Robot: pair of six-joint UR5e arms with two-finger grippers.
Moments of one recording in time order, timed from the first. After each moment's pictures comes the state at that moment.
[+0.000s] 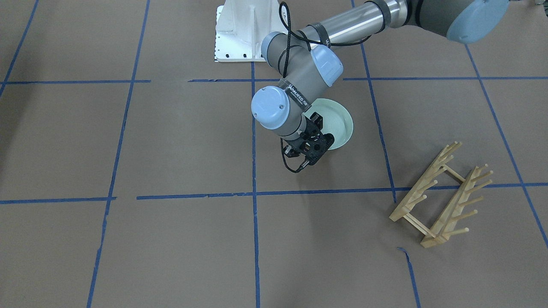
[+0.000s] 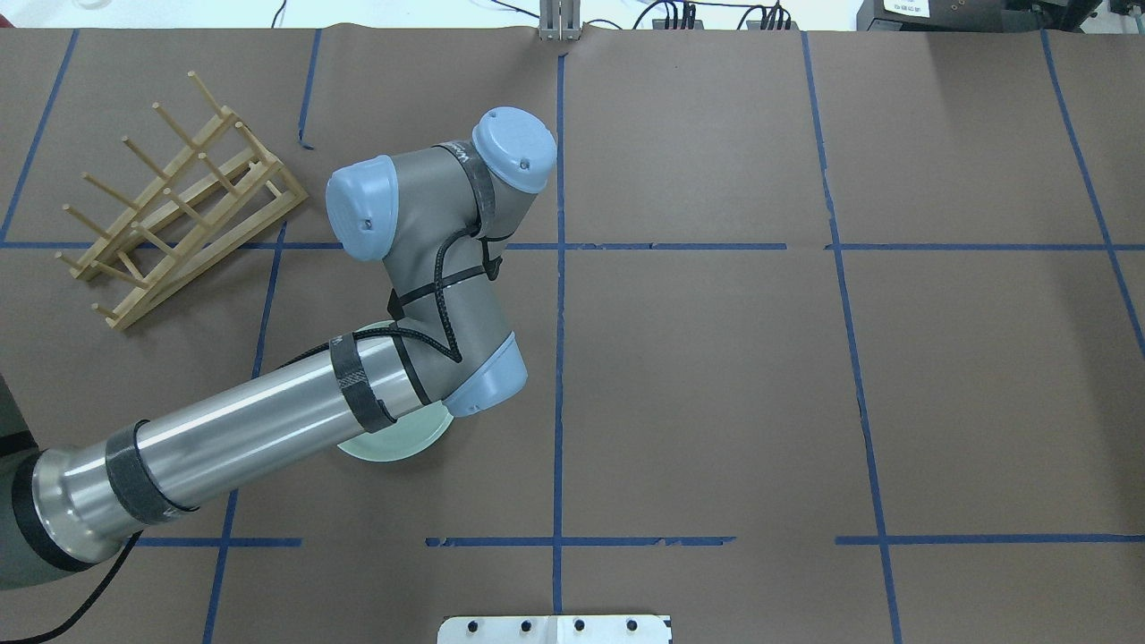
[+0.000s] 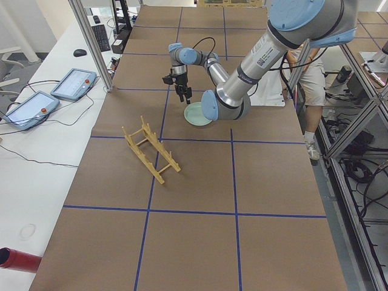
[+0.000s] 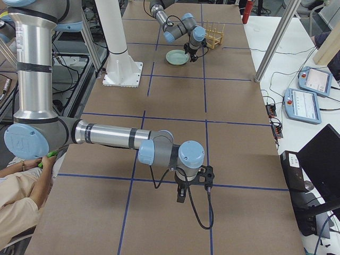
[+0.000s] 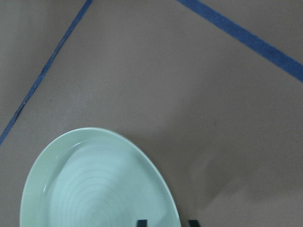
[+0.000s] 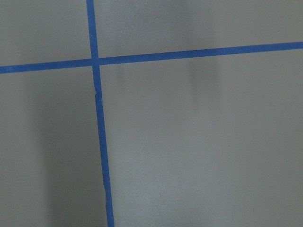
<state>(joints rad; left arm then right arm) -0.62 -2.53 -1.35 -1.11 -1.90 -1.63 1.62 -1.63 1.56 -1.62 2.32 -0.02</state>
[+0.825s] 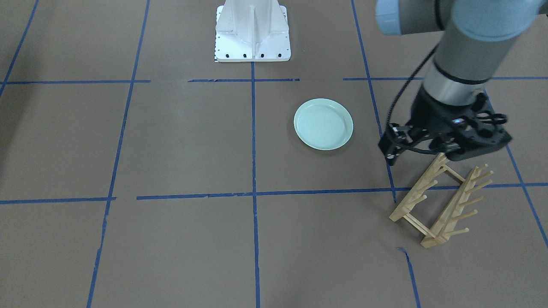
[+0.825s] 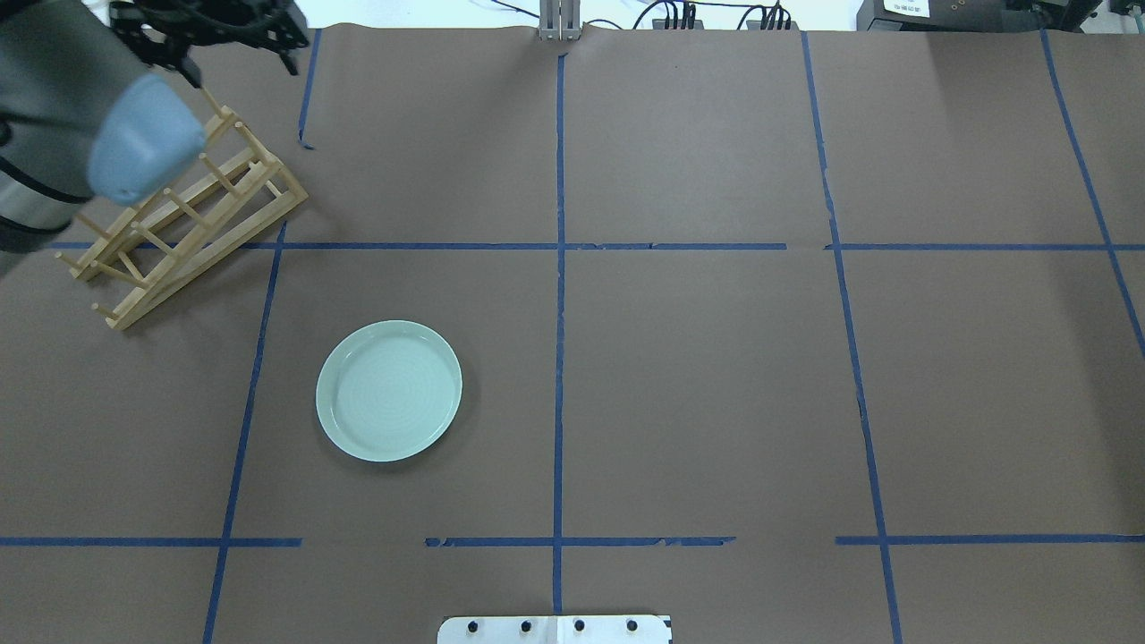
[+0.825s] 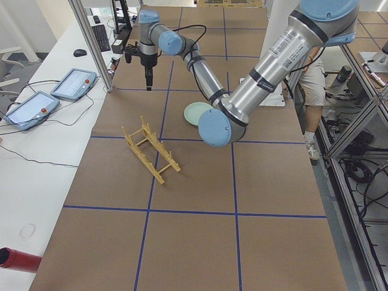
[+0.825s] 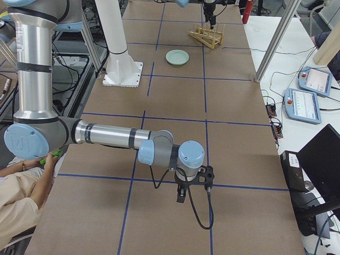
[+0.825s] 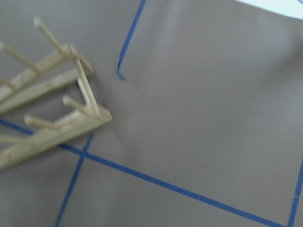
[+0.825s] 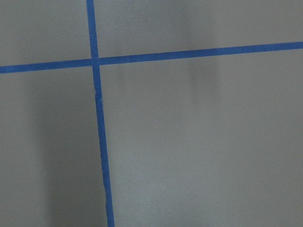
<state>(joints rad) -1.12 -2.24 -1.76 -1.28 -2.09 -0.80 1.62 -1.63 1.56 -1.62 2.32 -0.02</state>
